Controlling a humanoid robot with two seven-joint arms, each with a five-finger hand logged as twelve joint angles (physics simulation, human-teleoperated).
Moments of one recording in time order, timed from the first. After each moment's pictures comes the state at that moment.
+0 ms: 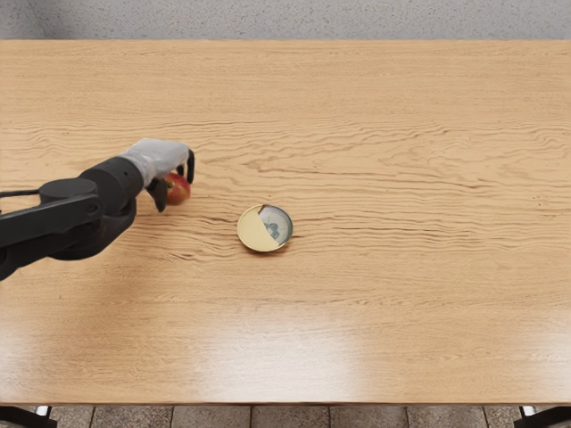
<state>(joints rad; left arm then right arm) -1.14 0.54 -0.08 -1.43 1.42 -0.03 0.61 -0.05 0.00 -0.09 0.22 -0.09 0.19 -0.19</state>
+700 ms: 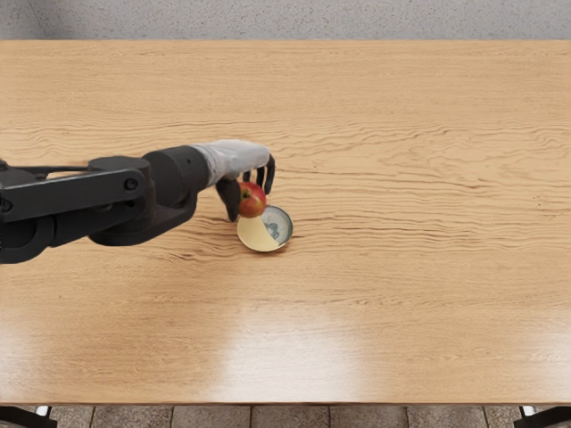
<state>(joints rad) -1.29 0.43 -0.09 -1.55 1.22 -0.11 0.61 -0.05 0.00 -0.09 0.22 -0.09 0.19 -0.19</state>
